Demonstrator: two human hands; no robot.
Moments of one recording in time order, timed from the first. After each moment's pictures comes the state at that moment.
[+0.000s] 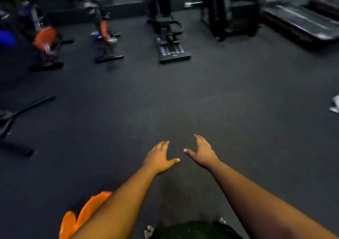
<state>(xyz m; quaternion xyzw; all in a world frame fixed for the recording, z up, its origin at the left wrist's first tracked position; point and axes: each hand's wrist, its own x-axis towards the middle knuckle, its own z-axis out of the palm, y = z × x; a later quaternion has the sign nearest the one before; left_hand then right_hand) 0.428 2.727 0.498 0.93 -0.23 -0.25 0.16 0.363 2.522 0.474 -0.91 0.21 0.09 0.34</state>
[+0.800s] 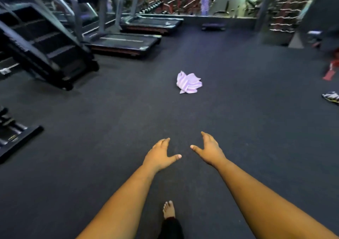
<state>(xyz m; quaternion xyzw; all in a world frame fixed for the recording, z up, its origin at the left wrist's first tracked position) 0.235 2.022 0.541 0.74 -0.60 -0.28 0.09 0.014 1.944 0.516 -0.72 0.60 -0.12 0.33</state>
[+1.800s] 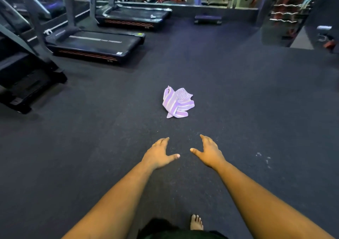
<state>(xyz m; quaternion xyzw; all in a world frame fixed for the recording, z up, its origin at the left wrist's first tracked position) 0.267 1.323 0.510 0.72 -0.61 -0.34 0.04 0.033 1.267 0.484 -0.69 0.63 -0.05 0.35</state>
